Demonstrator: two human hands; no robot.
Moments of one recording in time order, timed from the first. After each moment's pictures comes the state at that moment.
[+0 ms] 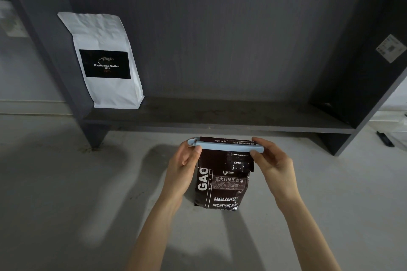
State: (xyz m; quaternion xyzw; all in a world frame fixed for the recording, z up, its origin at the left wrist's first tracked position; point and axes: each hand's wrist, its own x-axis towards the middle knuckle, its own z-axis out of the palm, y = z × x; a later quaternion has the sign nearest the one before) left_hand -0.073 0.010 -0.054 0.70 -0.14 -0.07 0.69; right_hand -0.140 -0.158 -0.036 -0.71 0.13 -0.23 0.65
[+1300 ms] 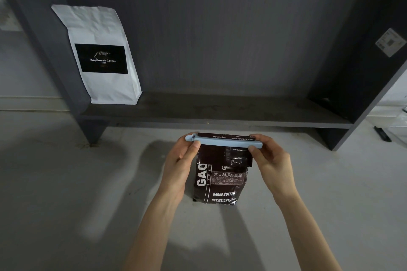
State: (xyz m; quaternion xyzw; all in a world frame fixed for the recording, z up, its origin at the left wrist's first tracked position) left_hand -0.072 0.004 -0.053 0.62 -0.10 -0.09 0.77; right_hand -0.139 -0.159 -0.041 -0.74 0.12 -0.25 0.62
